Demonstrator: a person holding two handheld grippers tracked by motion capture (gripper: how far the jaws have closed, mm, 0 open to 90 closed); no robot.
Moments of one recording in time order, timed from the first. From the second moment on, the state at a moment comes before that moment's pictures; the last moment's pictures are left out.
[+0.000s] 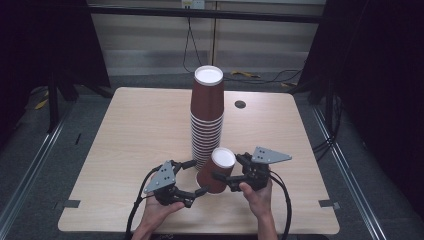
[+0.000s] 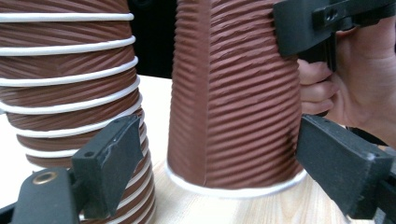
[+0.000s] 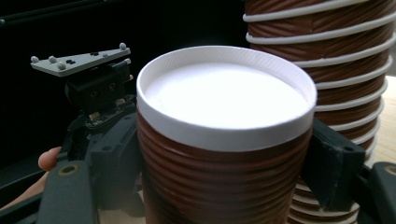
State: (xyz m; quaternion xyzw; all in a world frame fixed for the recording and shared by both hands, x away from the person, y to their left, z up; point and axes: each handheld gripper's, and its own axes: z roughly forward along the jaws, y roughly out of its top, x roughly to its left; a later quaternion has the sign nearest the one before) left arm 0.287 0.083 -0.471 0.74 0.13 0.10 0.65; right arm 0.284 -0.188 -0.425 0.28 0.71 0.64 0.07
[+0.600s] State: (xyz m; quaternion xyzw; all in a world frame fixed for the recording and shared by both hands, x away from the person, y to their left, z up) left arm 0.295 0.067 -0.475 0.75 0.14 0.08 0.64; right arm 0.288 -0.171 -0.423 0.27 0.72 0.64 0.06
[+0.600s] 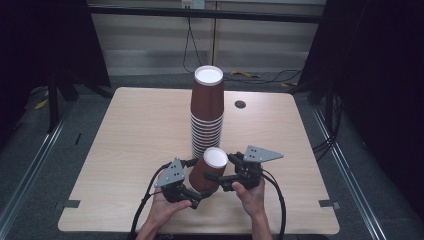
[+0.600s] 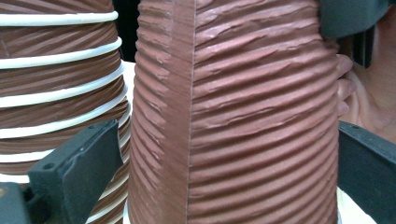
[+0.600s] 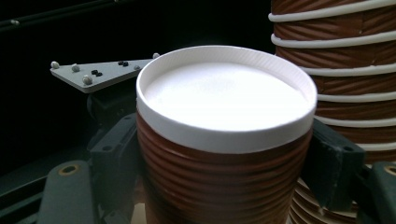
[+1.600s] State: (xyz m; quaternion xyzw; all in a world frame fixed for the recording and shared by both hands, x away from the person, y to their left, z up) left arm 0.295 0.067 -0.475 0.76 0.12 0.09 0.63; right arm 0.291 -0.171 -0.425 0.27 0.72 0.64 0.05
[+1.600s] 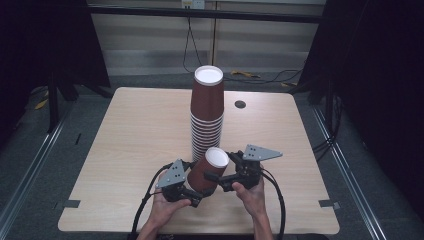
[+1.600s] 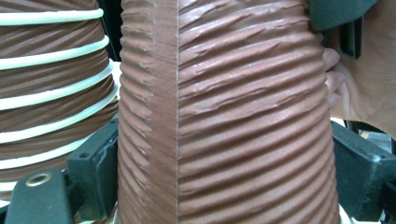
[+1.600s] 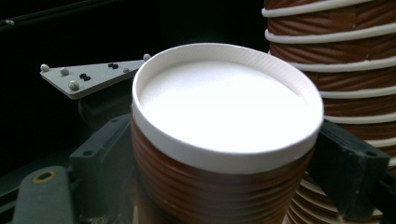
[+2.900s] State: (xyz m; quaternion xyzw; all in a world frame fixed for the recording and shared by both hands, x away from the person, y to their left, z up) left arm 0.306 0.095 -0.458 0.85 0.08 0.09 0.52; right arm 0.280 -0.194 -0.439 0.27 0.78 0.57 0.05
